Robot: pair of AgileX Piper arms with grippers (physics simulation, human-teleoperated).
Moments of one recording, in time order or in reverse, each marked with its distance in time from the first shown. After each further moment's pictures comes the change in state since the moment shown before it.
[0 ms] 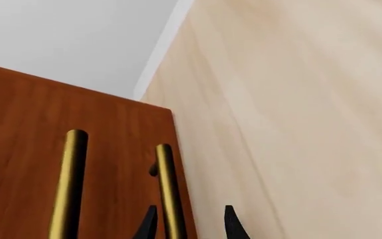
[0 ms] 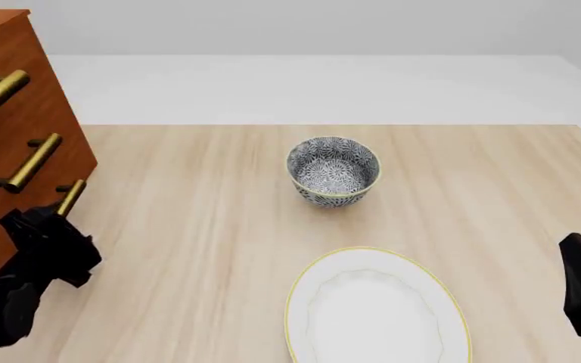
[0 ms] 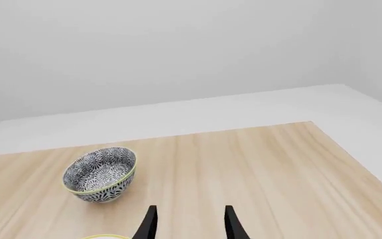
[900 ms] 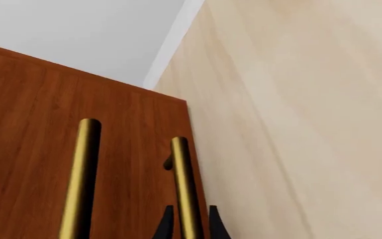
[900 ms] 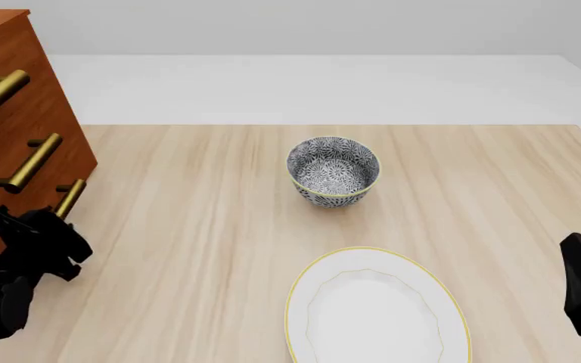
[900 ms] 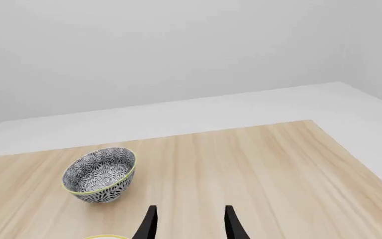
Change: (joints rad) left arm 0.051 0.009 -0.037 0.000 0.010; right arm -0.005 0.000 0.000 0.003 0.008
